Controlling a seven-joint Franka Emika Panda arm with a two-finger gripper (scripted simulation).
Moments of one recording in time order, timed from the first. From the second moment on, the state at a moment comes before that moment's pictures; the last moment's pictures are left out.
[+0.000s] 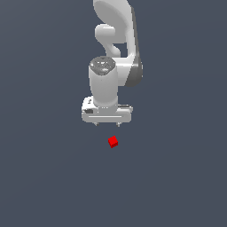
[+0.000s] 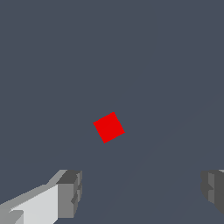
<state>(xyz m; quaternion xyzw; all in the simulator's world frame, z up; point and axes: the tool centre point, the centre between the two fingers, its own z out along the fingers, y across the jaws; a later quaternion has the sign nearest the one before) 0.012 -0.028 0.162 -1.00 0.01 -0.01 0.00</state>
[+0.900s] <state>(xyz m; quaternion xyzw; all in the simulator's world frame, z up) 0.030 -0.008 0.047 -0.98 -0.19 0.00 0.00</state>
